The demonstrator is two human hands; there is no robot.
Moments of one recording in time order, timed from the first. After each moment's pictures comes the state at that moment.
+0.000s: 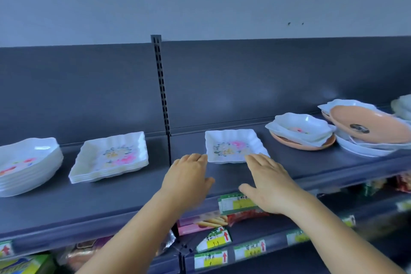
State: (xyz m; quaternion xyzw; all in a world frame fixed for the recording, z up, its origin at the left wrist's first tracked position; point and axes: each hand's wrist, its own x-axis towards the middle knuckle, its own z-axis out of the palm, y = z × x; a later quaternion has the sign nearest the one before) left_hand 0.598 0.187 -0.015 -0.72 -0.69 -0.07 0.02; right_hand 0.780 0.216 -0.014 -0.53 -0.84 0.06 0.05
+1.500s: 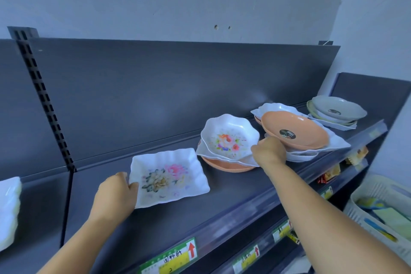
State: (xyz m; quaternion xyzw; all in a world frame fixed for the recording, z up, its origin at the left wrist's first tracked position) left_hand 0.595 0.338 -0.068 -0.57 -0.76 -0.30 -0.08; right_hand 0.913 0.395 -0.018 -0.80 -0.45 0.17 0.37
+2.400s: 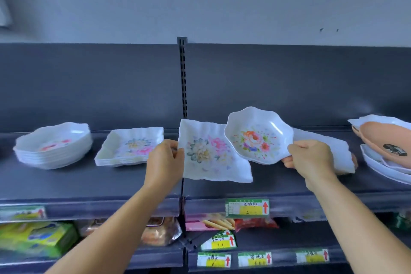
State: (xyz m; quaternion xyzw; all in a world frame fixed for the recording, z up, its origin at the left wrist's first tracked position) left_hand 0.560 0.185 -0.018 -0.44 -0.76 -0.47 -0.06; right_hand 0.813 0.284 0.003 -0.61 -0.55 0.33 0.47
